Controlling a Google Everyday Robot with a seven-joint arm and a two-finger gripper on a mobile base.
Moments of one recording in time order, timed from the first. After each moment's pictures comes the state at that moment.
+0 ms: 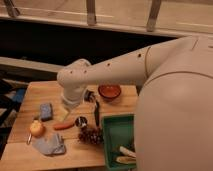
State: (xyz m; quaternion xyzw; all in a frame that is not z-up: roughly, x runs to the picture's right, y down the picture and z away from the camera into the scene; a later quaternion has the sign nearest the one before) arm -0.157 0.102 0.689 -0.35 -0.02 0.33 0.87
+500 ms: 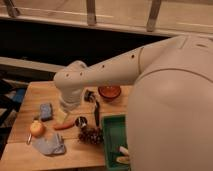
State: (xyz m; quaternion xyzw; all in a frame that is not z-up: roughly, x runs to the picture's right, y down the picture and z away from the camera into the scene) arm -0.169 0.118 0.700 -0.35 -0.01 0.30 0.88
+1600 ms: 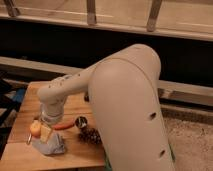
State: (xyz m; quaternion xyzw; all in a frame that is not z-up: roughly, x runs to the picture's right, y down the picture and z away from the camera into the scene) arm -0.259 0.202 0.718 -0.46 -0.05 0.21 0.86
